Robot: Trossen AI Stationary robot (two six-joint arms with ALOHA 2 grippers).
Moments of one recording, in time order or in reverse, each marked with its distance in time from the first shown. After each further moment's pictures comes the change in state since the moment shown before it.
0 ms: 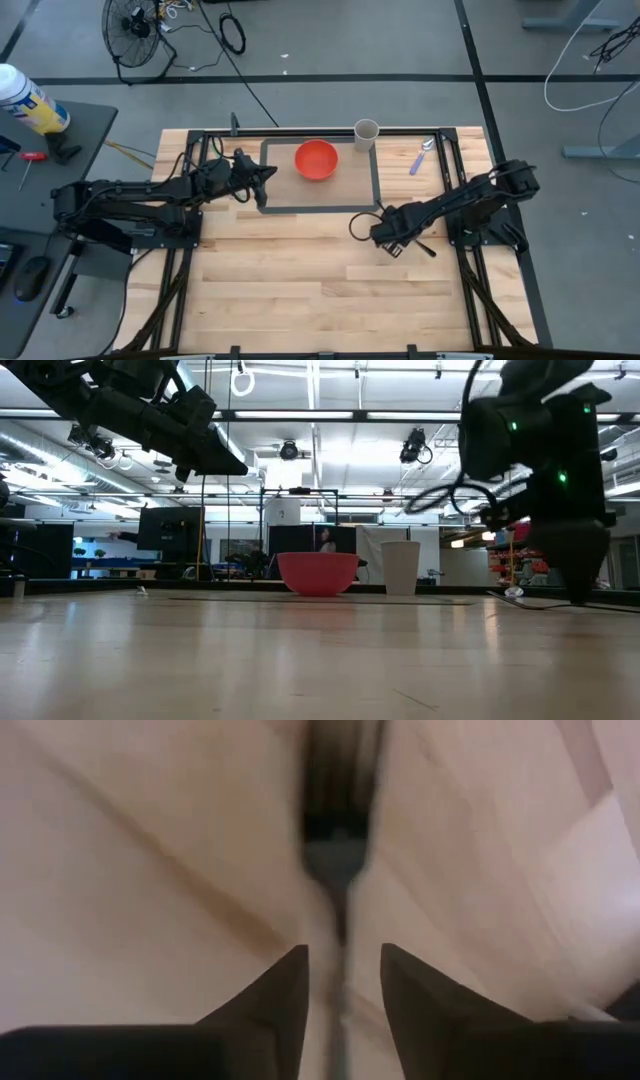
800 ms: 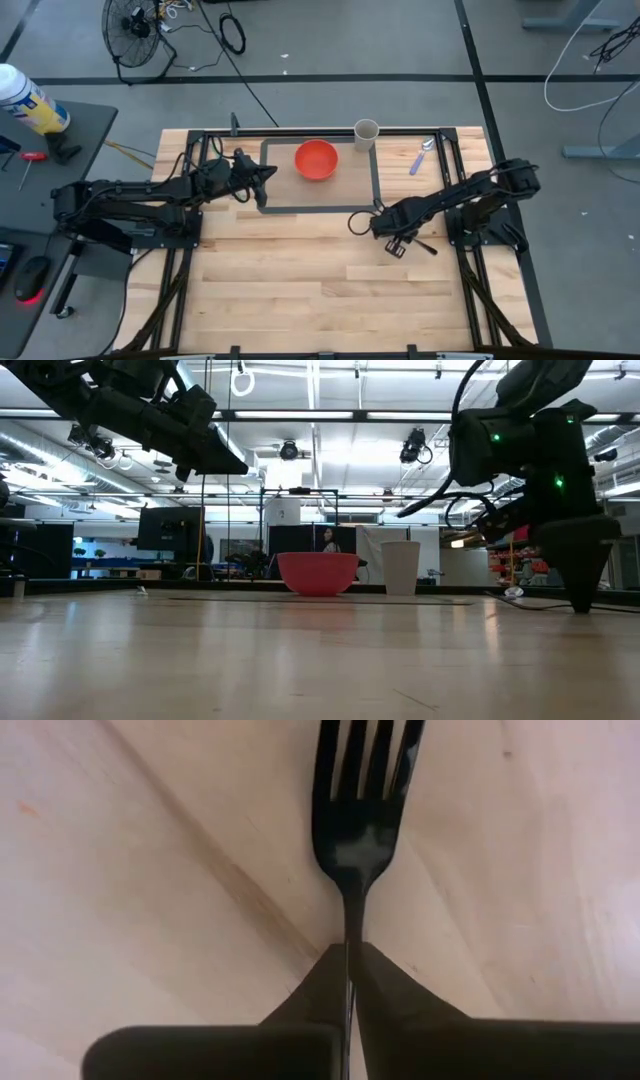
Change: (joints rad) left arm 0.000 0.000 0.000 0.007 0.000 0.000; right arm -0.067 -0.010 -0.042 0.100 -0.129 -0.243
